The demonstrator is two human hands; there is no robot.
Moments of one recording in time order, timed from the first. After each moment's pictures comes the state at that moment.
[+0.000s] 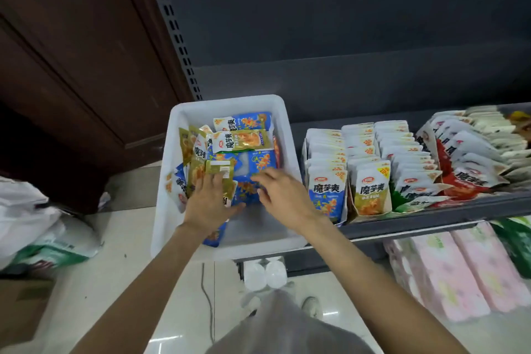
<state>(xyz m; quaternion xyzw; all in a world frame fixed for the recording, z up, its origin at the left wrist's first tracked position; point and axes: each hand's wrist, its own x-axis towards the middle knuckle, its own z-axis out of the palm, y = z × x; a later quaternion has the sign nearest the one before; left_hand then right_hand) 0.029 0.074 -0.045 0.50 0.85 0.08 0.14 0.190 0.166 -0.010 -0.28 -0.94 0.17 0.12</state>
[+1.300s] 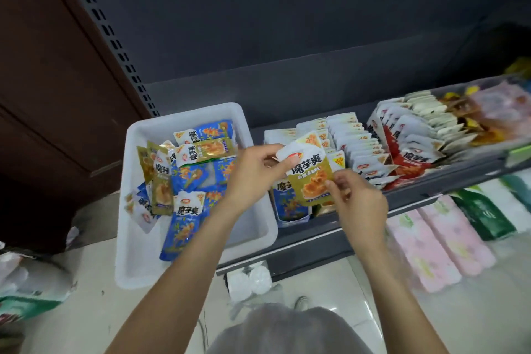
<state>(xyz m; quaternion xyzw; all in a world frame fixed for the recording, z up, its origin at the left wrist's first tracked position) 0.148 0.147 0.059 0.51 0.61 0.49 0.36 0.337 0.168 0.019 -0.55 -0.75 0.09 0.35</state>
